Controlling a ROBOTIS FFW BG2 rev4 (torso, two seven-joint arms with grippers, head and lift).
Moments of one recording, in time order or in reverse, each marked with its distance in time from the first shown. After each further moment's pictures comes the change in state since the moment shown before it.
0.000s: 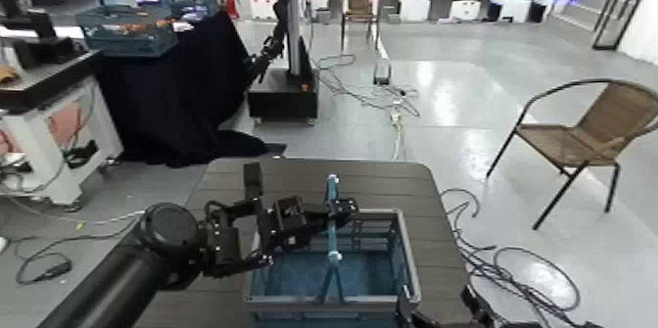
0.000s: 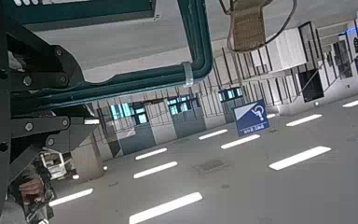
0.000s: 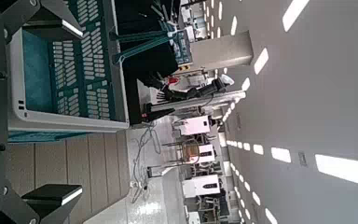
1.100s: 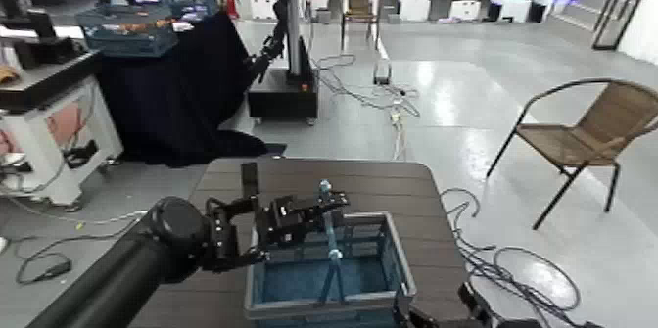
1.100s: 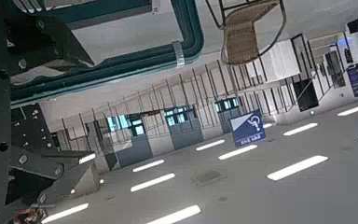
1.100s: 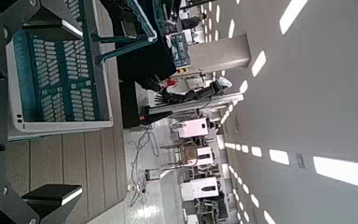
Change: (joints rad) left arm -0.078 -0.018 -0.038 0.152 -0.093 -0.053 -0.077; right arm -0.012 -0.005 0.007 0.008 -0.009 -0.008 0.003
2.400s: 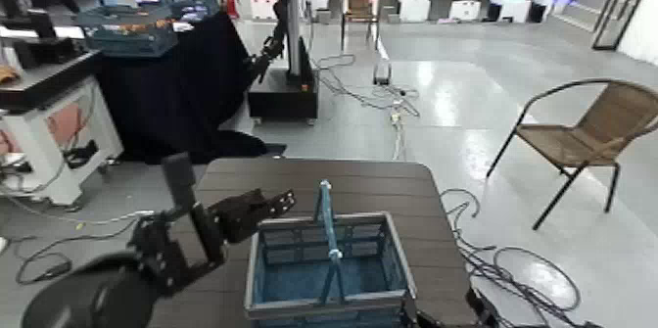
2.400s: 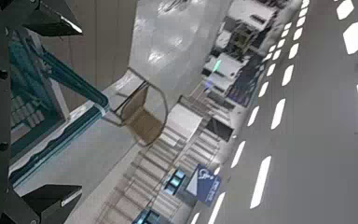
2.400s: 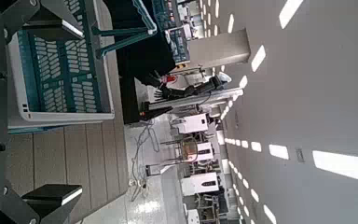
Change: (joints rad) left arm 0.511 0.069 0.287 -0.750 -0.487 -0.492 0.291; right arm 0.018 0.003 -0.019 -0.003 -0.009 -0.013 0.000
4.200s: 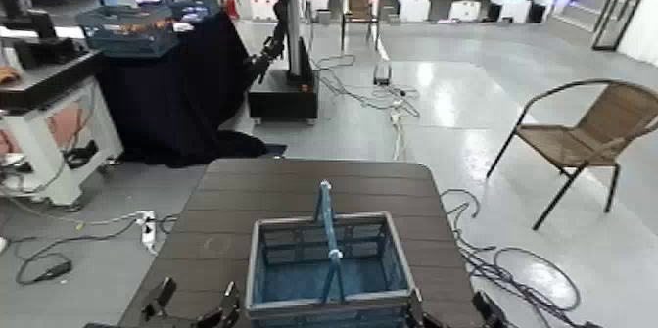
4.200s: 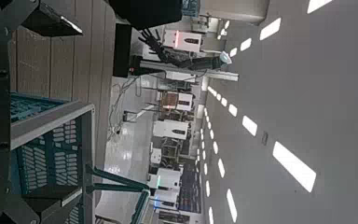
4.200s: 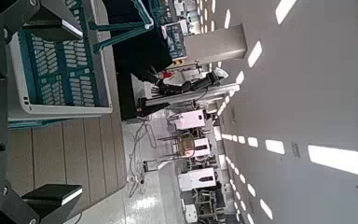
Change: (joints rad) left arm 0.566 -0.177 0.114 -0.155 -0.506 -0.710 0.295; right arm 0.018 0.008 -0.014 -0.003 0.002 -0.025 0.000
